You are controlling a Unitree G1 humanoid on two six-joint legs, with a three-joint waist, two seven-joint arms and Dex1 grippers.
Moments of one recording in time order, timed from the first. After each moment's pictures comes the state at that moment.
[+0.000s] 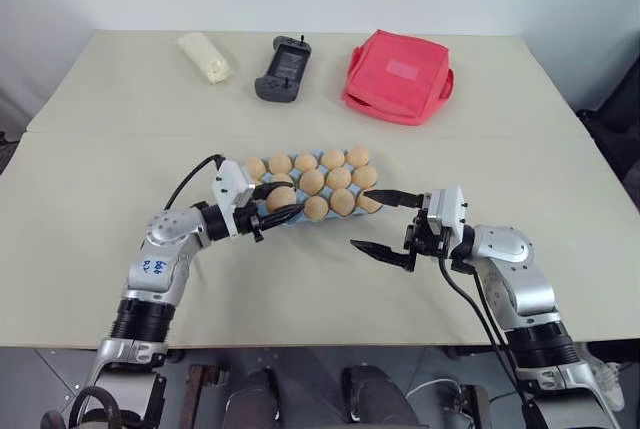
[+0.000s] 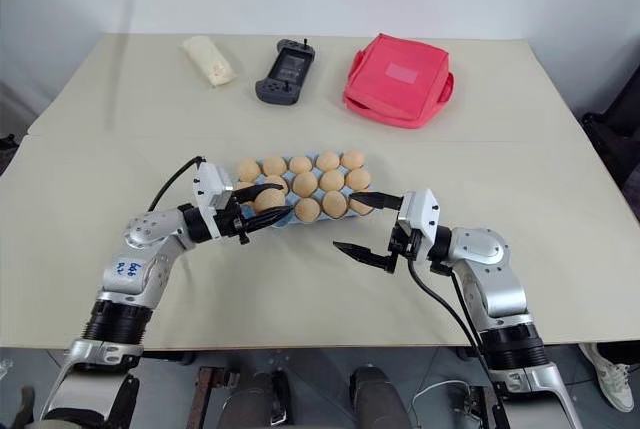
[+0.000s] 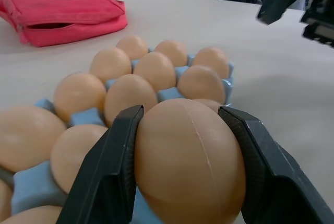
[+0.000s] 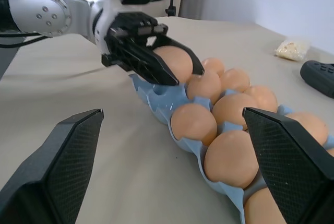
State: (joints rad) left arm -0.50 0.45 -0.02 0.23 -0.32 0.12 -0.89; right arm -0.35 -0.45 0.05 0.01 0.41 -0.04 1.11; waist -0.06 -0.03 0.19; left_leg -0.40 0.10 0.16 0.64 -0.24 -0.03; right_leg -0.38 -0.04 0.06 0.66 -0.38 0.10
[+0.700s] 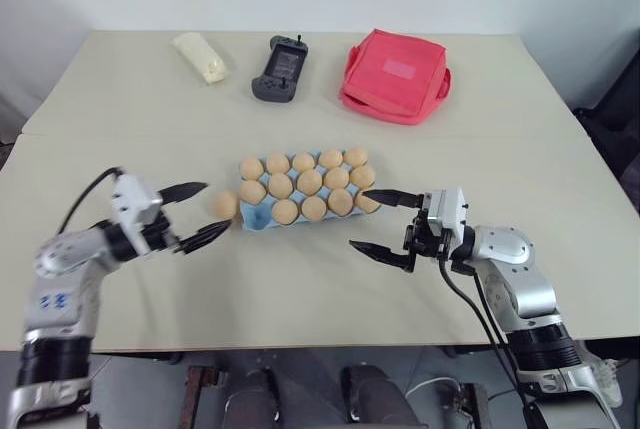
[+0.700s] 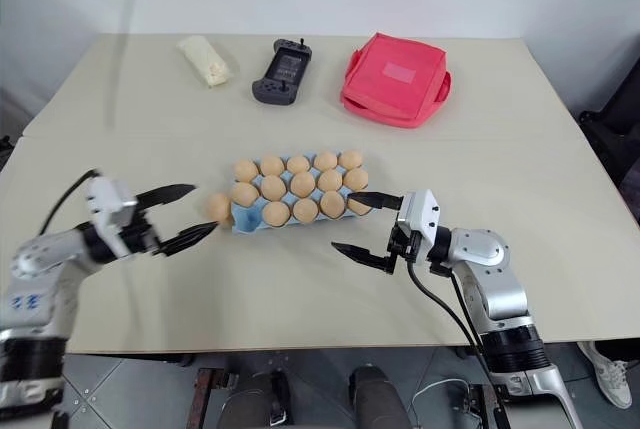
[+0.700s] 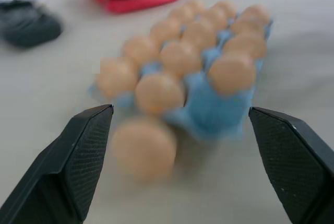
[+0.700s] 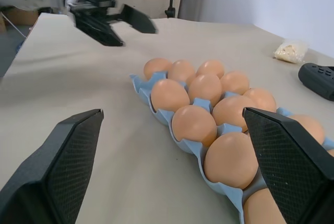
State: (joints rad) left arm -0.13 0.72 0.36 0.11 -0.44 0.07 -1.02; right arm -0.35 -0.46 0.06 0.01 0.41 -0.04 1.12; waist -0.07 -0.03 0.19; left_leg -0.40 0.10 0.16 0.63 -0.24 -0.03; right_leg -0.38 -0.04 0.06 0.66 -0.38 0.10
